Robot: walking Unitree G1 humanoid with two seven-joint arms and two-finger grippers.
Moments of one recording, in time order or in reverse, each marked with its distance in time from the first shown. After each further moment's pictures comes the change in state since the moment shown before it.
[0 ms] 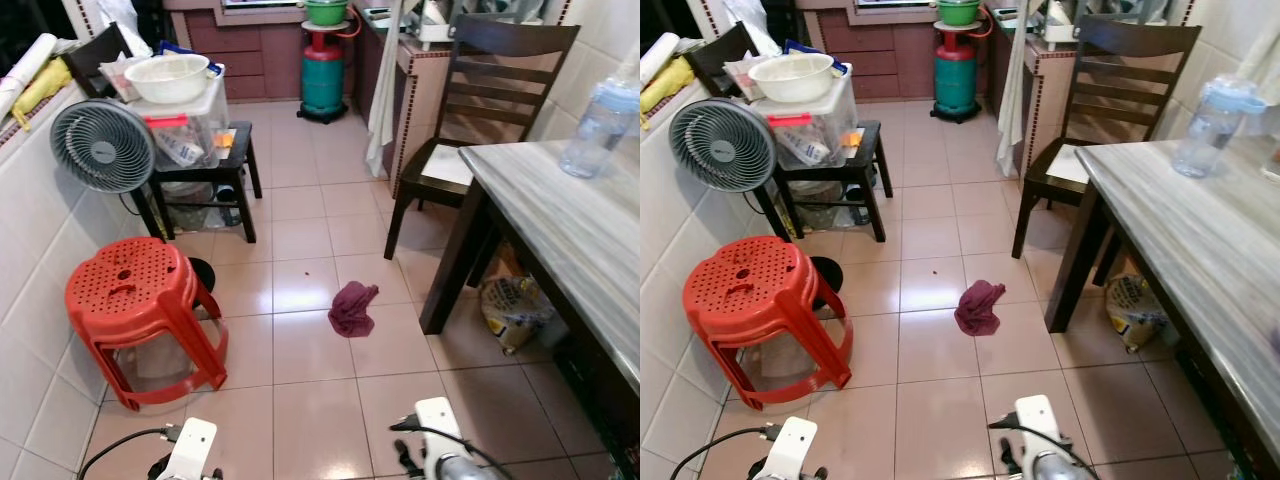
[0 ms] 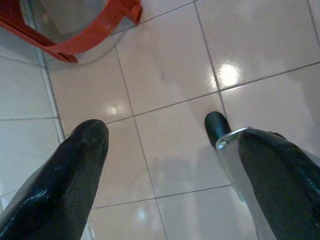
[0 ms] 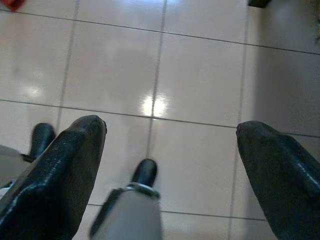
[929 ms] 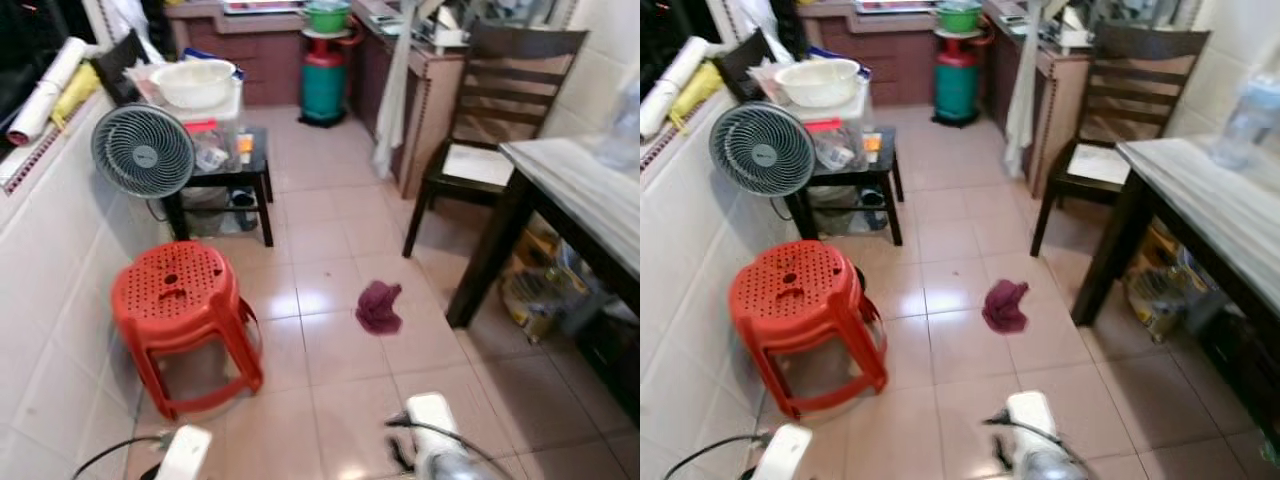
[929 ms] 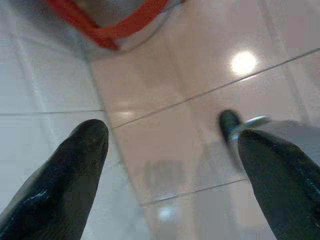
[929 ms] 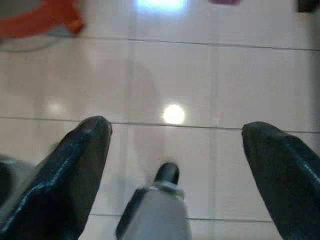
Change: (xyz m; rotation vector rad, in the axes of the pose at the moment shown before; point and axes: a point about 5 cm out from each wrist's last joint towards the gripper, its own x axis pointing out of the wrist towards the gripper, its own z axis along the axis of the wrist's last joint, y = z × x) left arm -0.001 0.009 -0.007 0.023 0.022 0.012; right arm 0.001 0.008 0.005 0.014 -0.016 0.023
